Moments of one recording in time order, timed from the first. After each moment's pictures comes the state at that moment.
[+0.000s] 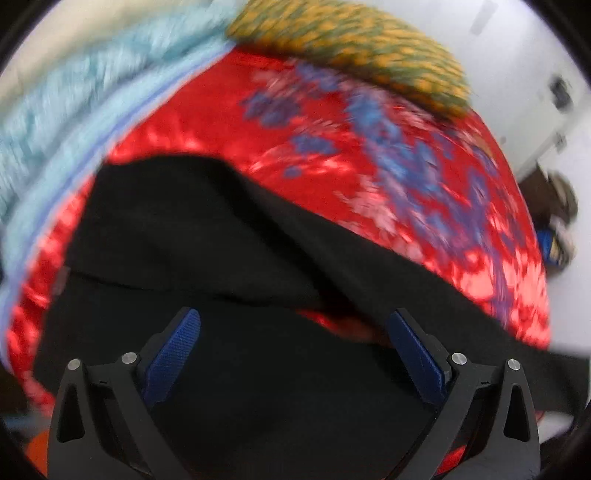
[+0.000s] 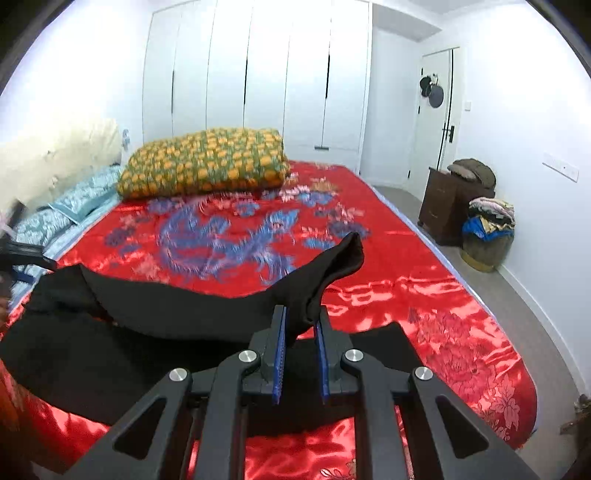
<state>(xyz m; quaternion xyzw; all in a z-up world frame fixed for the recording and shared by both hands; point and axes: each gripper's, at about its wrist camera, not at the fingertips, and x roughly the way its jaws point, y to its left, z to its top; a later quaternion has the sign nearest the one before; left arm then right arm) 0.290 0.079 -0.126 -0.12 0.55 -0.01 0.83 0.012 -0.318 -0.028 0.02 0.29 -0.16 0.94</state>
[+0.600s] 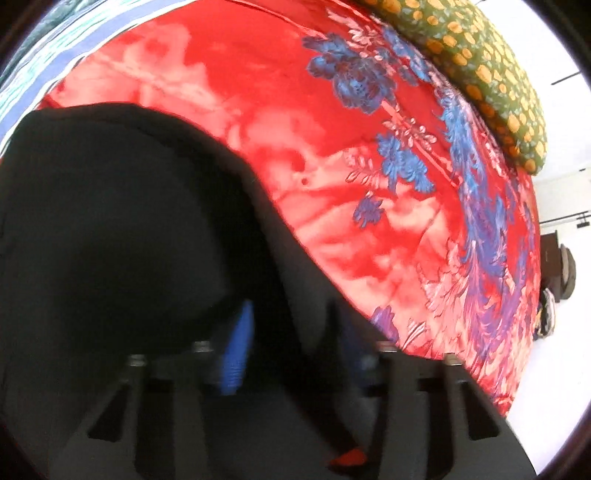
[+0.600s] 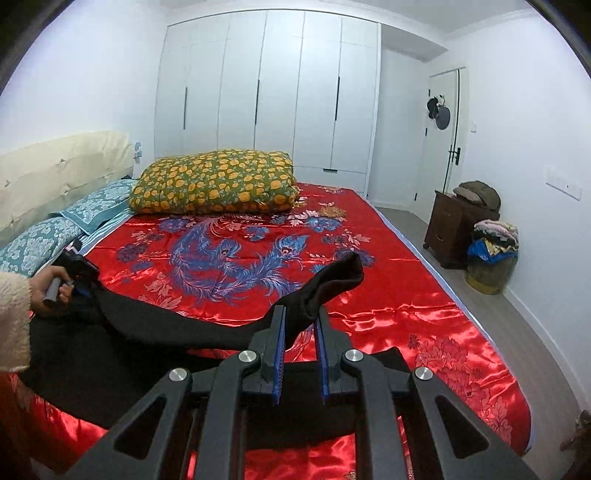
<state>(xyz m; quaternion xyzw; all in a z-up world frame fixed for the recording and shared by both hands) 0.430 0.134 -0.230 -0.24 0.61 0.02 0.76 0.003 -0.304 0.002 0.00 0.26 -0.14 0.95</state>
